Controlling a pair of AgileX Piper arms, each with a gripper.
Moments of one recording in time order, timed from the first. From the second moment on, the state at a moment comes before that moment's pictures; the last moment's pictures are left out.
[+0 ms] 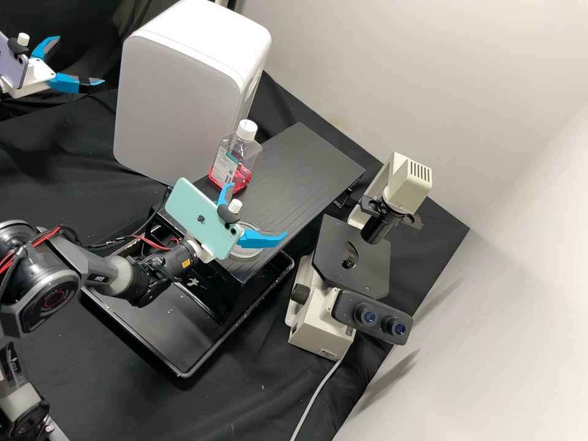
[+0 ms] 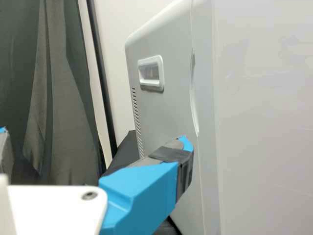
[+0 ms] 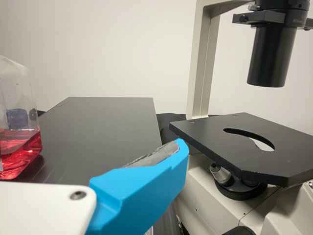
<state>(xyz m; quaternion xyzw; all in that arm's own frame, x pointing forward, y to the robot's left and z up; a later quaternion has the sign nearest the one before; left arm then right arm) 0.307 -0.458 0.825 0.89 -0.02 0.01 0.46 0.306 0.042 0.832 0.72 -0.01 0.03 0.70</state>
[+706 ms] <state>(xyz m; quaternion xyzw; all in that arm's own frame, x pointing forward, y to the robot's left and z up) 0.306 -0.470 0.815 0.88 -0.02 -0.01 0.47 0.306 0.042 0.832 0.72 -0.01 0.03 0.70</state>
